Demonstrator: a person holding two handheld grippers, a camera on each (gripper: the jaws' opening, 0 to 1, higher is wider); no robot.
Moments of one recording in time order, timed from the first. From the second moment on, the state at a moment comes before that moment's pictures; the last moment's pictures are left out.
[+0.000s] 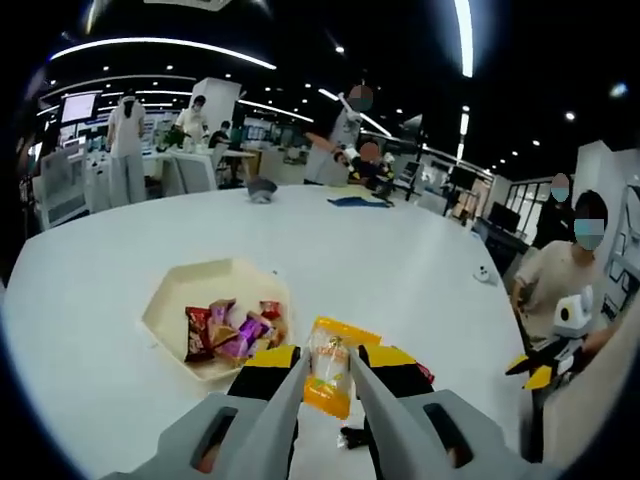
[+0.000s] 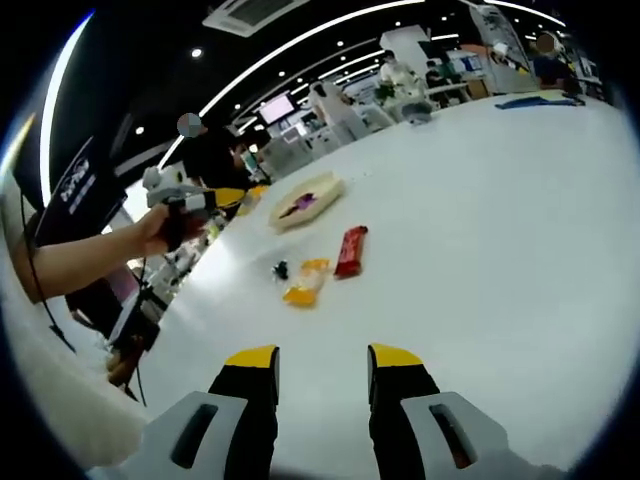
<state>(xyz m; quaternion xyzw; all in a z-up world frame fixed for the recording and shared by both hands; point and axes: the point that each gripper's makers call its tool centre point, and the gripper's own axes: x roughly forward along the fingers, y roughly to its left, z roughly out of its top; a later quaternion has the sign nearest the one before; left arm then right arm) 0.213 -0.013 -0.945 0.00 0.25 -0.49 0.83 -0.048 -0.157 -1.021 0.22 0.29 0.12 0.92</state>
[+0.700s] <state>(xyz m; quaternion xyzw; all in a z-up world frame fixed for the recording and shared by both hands) 0.251 -0.016 -0.946 0.00 0.25 -0.48 0.84 -0.053 -0.175 -1.024 0.23 0.29 0.08 0.93</state>
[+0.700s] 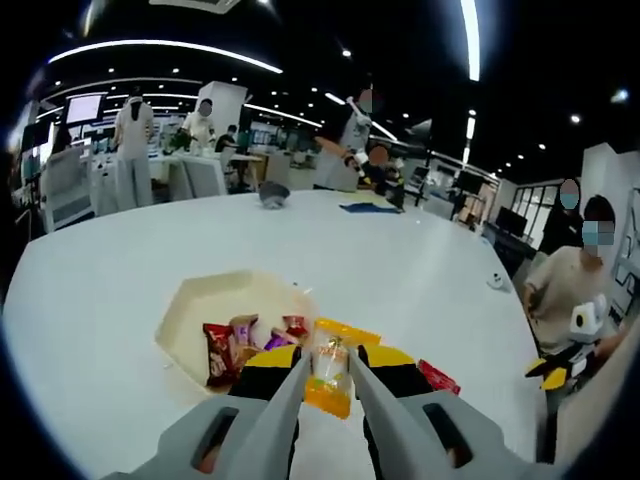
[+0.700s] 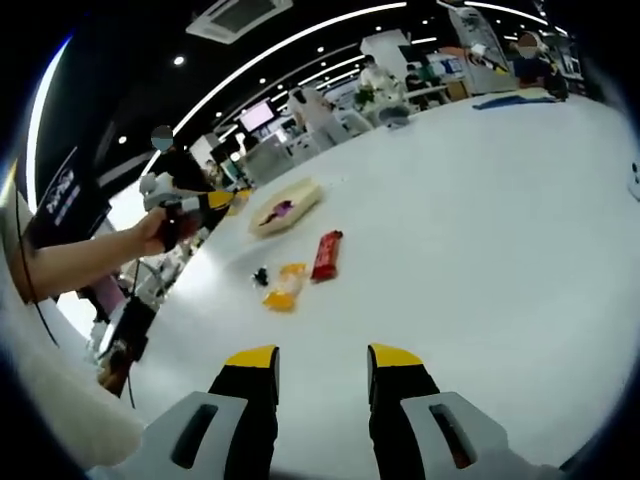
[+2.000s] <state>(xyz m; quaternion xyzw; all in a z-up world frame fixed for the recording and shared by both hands) 0.310 -0.051 -0.970 0.02 0.26 -0.46 0.85 -0.063 -0.204 -1.034 0.25 0.30 0.04 0.92</state>
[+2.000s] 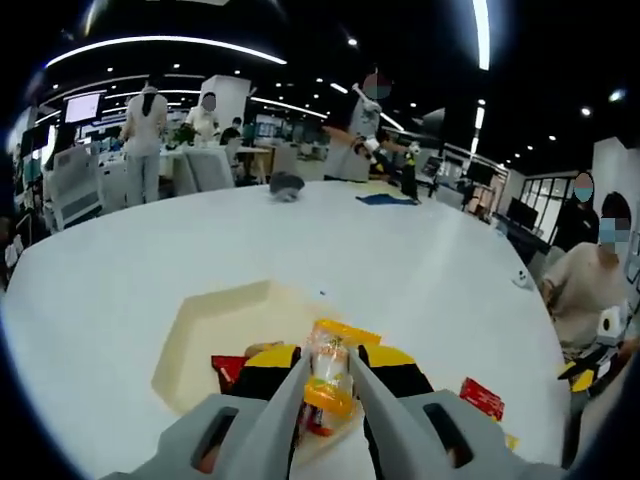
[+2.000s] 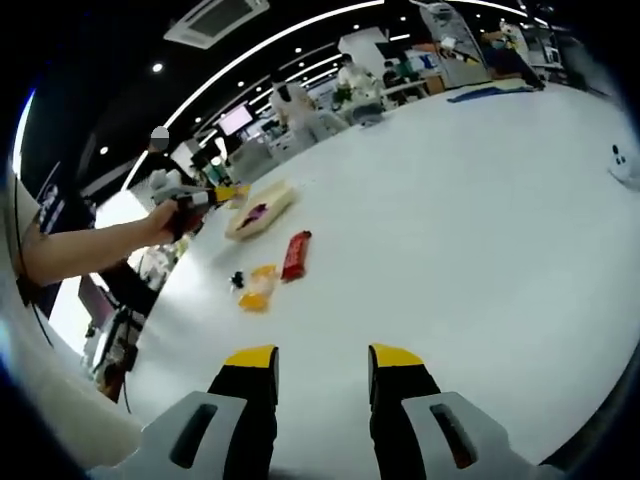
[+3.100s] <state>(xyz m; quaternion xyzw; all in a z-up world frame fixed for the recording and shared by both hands) 0.346 -0.049 -0.966 -0.02 0.26 -0.42 0.87 -0.059 -0.206 -1.036 0.25 0.30 0.04 0.92</state>
